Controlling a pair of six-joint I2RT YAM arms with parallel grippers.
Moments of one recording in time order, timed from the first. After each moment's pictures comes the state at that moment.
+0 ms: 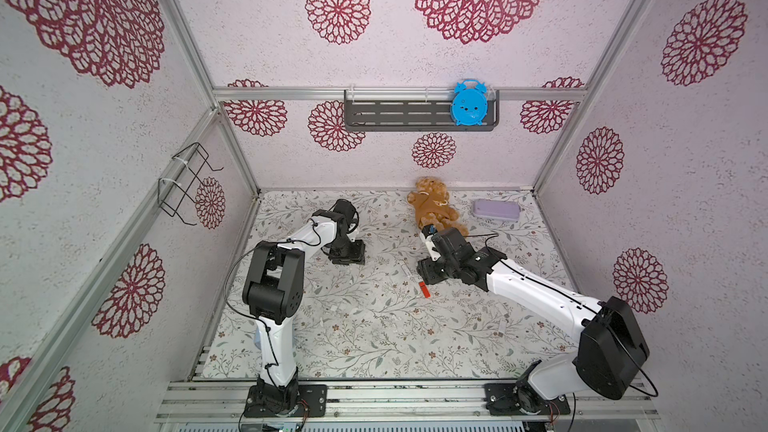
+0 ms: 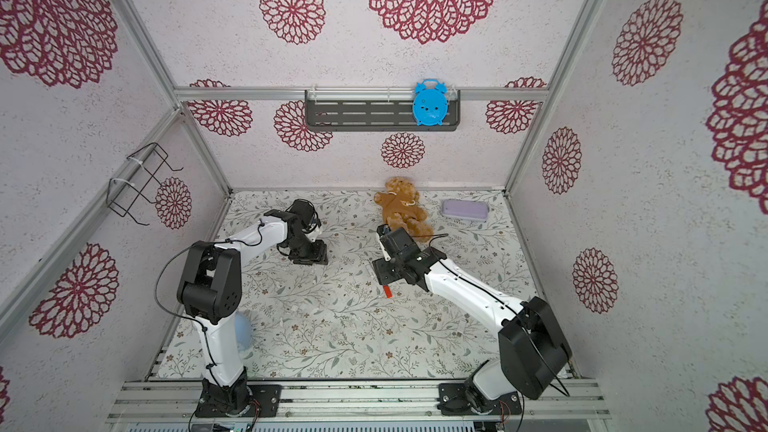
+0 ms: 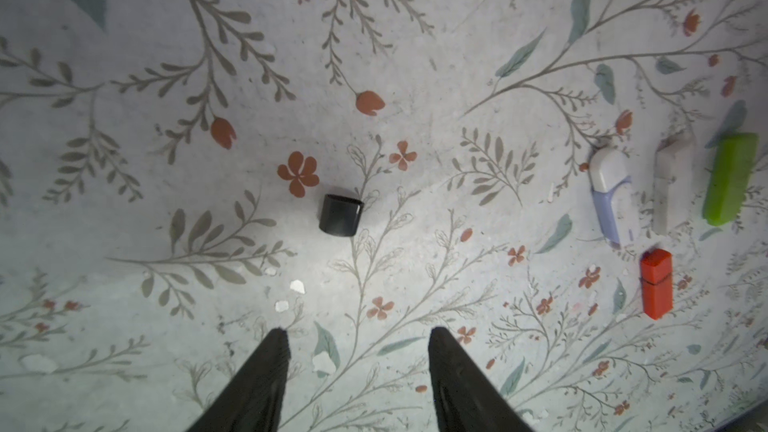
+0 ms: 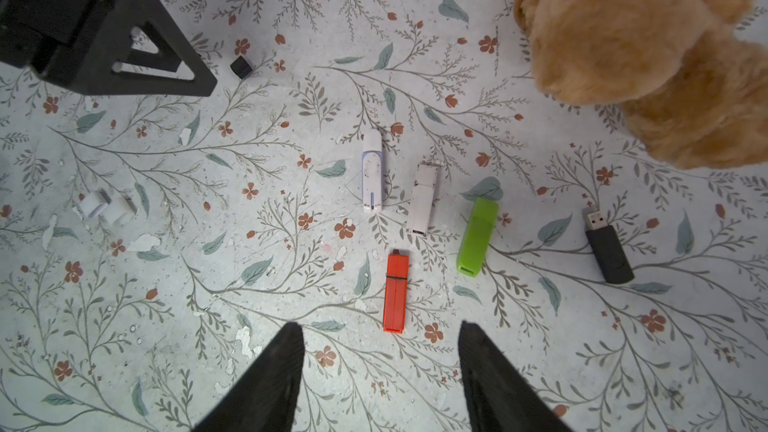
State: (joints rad) left arm -0.30 2.04 1.52 -0.89 0.20 -0.16; right arm 0.71 1.46 1.10 -0.56 0.06 0.25
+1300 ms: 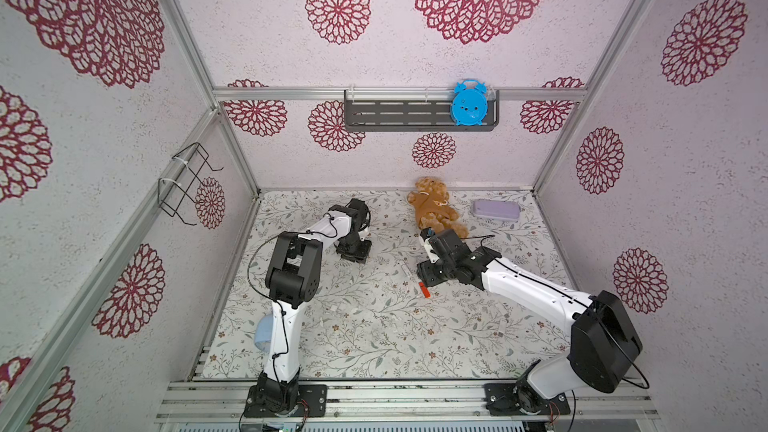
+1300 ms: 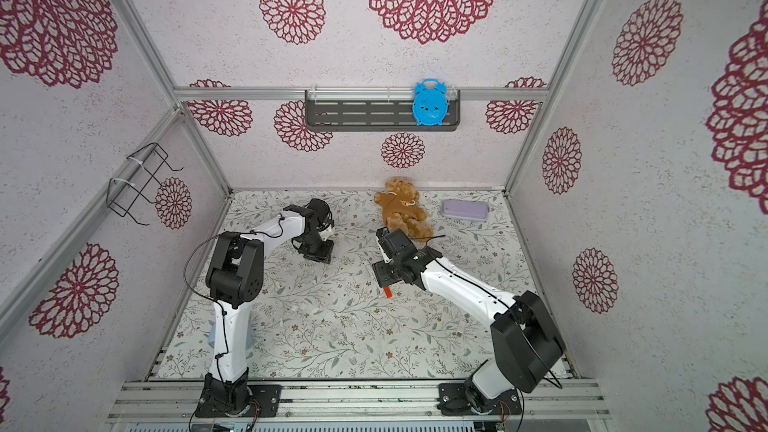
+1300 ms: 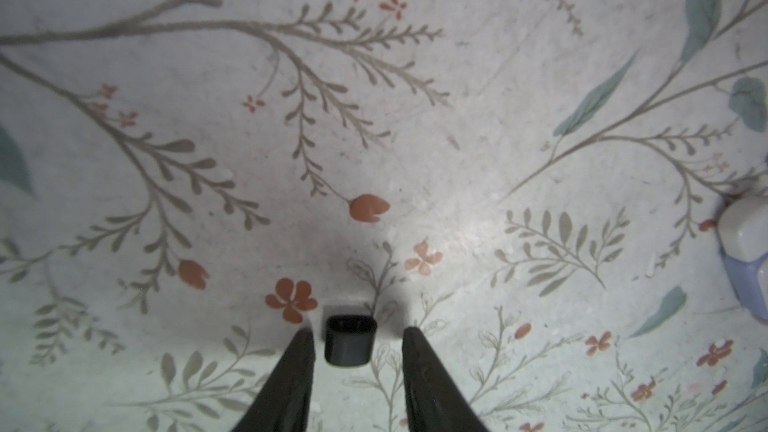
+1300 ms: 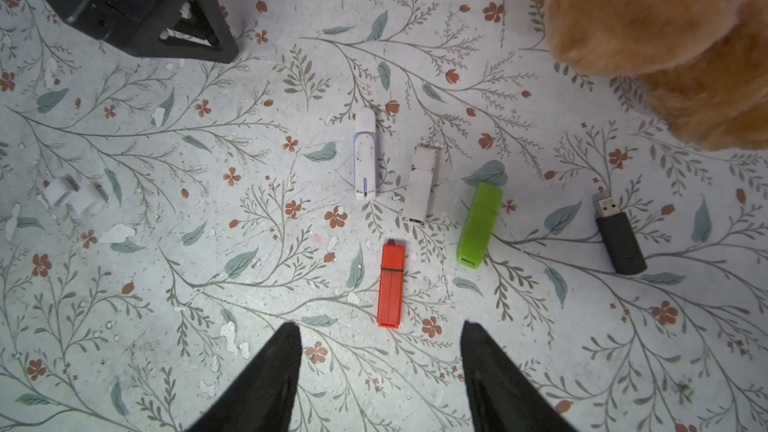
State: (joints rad) left arm -0.35 2.23 1.72 -0.96 0.09 -0.04; right arm 0.71 1.51 1.10 -0.57 0.06 0.24
